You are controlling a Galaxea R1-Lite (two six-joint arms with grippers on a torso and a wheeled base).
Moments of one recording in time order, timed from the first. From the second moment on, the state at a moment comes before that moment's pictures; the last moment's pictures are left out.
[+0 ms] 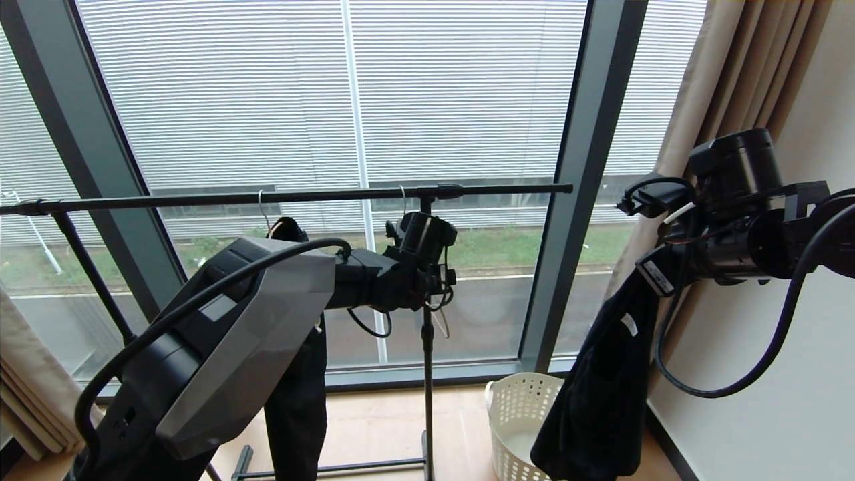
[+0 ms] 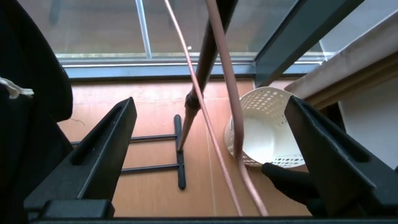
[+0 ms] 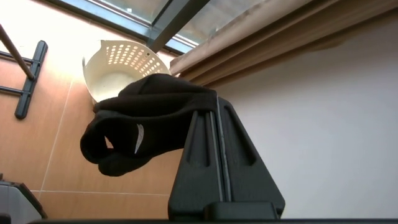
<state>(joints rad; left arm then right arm) -0.58 2.52 -1.97 0.09 0.40 -0.42 0.26 1.74 -1.24 0.19 -0.41 -0.34</state>
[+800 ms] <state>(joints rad) -0.50 2.54 -1.98 0.09 0.40 -0.40 0.27 1.74 -1.24 0.19 -0.41 -0.34</state>
